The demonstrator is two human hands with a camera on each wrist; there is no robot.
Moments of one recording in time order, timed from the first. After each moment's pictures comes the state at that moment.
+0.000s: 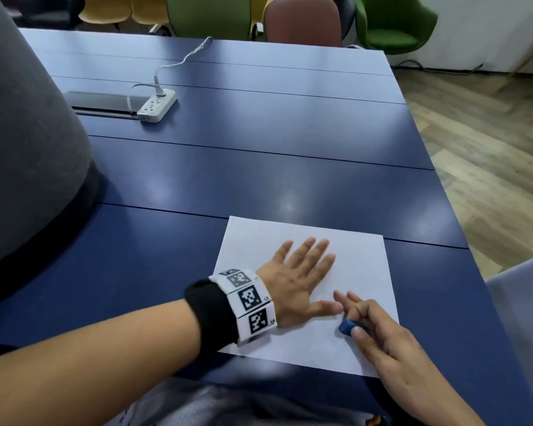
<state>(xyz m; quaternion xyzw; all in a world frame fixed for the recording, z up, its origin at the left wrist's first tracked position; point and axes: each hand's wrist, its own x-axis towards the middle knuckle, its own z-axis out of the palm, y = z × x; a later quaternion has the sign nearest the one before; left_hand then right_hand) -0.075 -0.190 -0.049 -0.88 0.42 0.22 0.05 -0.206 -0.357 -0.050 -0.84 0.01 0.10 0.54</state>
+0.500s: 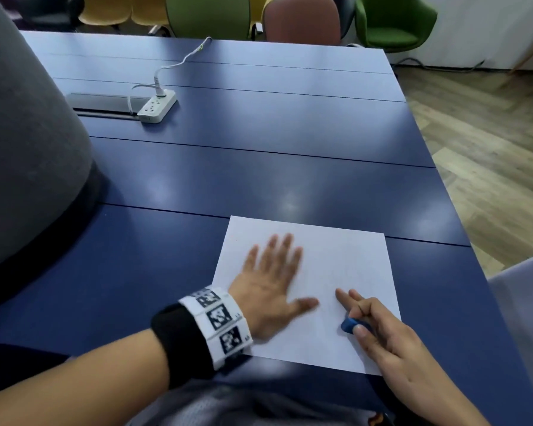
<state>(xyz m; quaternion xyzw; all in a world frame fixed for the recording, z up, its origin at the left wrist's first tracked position) -0.089 -0.159 -0.053 -0.92 0.31 0.24 -0.01 -0.207 -0.358 -0.051 -0.83 0.03 0.10 0.55</state>
